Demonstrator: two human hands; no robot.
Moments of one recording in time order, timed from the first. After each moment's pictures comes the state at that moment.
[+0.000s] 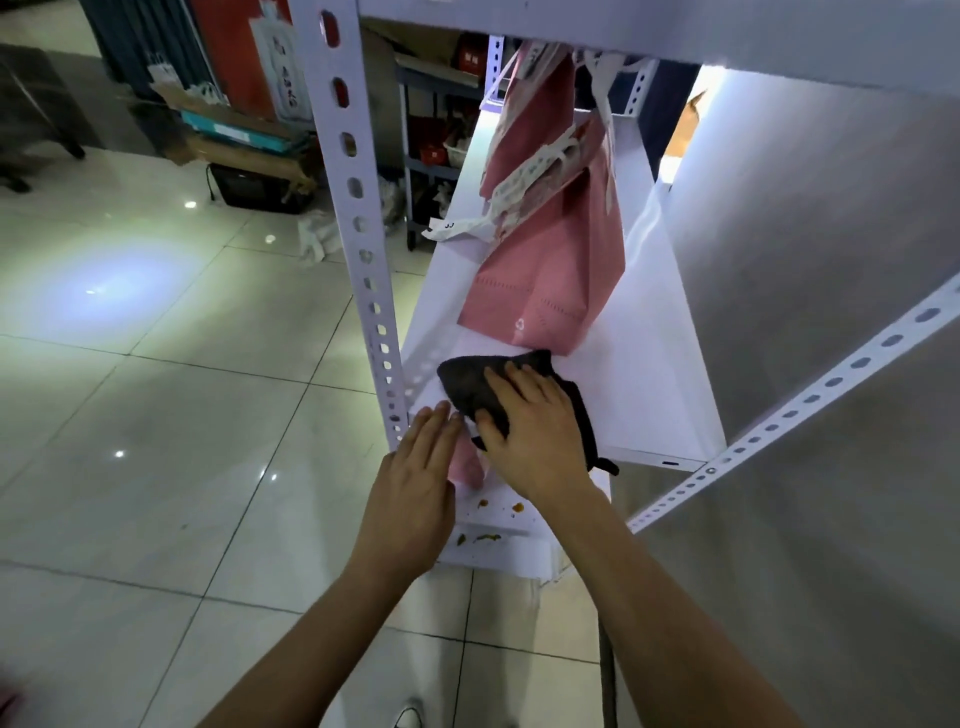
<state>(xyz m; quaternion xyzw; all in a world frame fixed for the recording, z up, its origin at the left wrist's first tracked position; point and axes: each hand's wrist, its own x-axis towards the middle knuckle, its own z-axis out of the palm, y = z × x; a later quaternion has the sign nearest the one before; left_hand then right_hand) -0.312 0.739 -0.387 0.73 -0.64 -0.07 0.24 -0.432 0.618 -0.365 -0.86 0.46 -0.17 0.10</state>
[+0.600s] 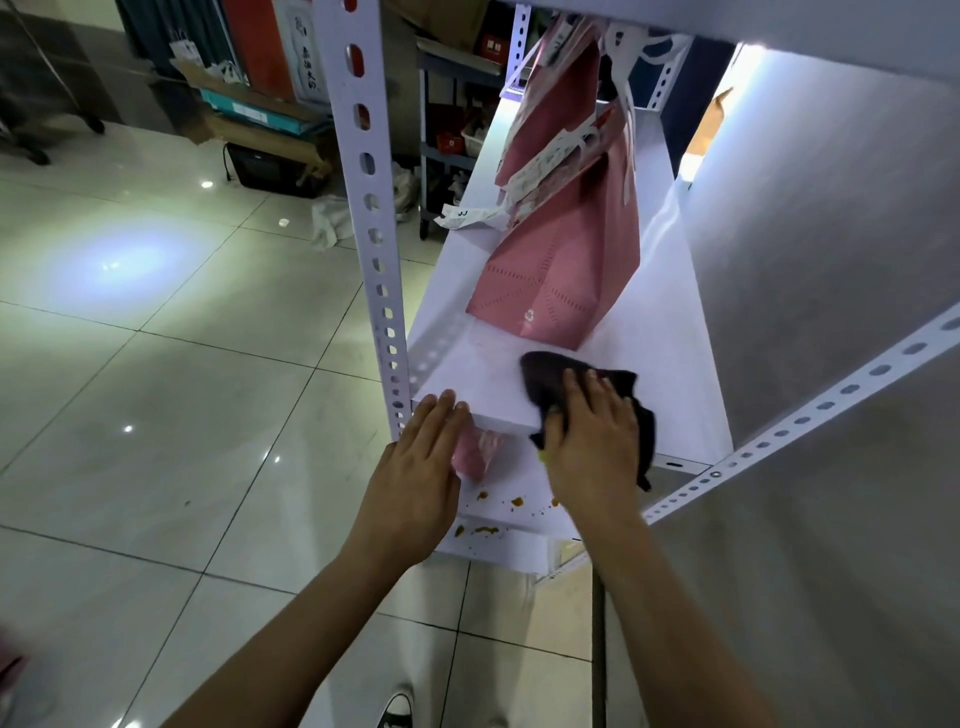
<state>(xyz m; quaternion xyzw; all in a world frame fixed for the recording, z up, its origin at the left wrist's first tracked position) -0.310 0.741 -0.389 0.72 -0.64 -0.09 0.24 -0.474 0.617 -0.376 -0.80 0.57 -0.17 0.05</state>
